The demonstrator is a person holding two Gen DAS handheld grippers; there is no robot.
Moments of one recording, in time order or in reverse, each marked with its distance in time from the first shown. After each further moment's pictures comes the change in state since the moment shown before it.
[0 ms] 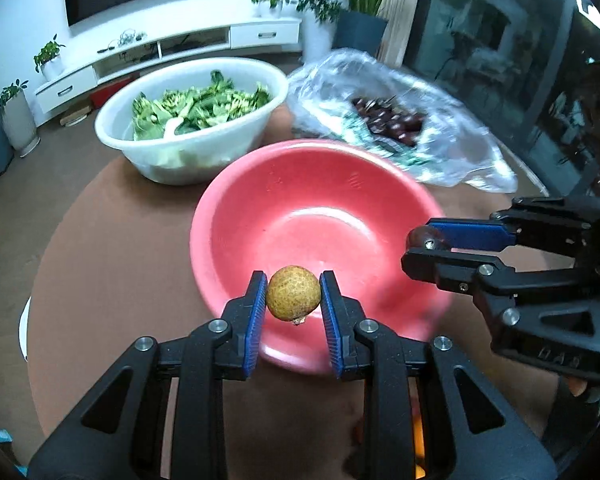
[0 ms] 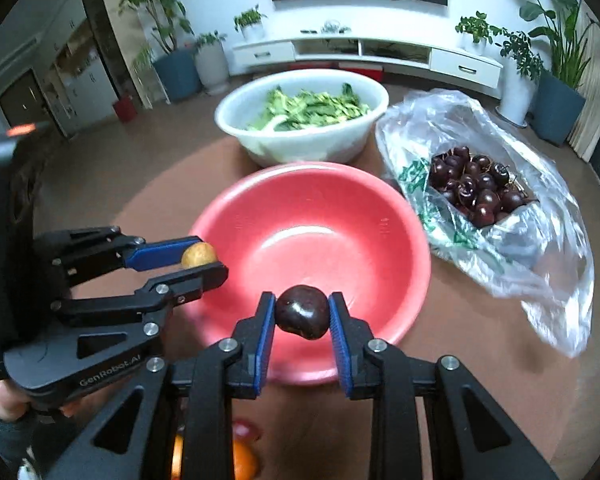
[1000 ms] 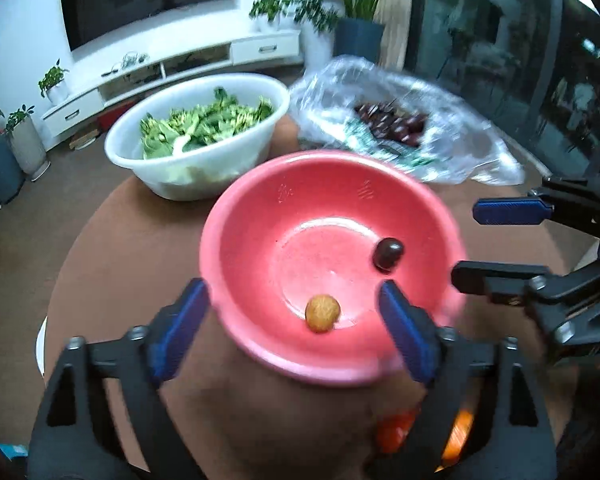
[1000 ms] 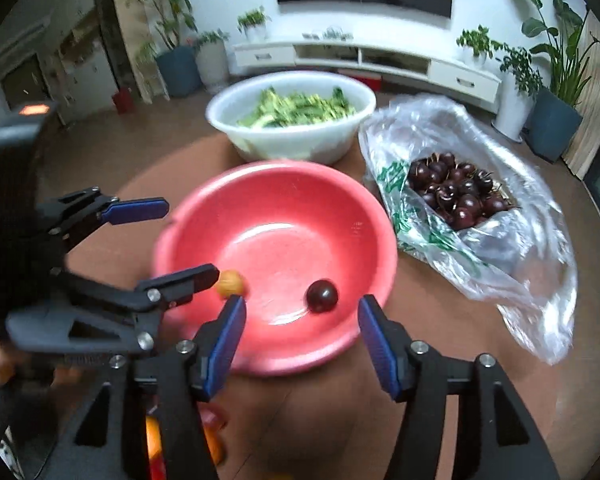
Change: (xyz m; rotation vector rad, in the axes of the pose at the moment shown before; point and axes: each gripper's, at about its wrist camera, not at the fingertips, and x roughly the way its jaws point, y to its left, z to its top) left arm -0.020 -0.002 -0.024 0.063 -0.087 0.028; right arm -0.034 -0.010 -0.026 -0.046 -0.050 0.004
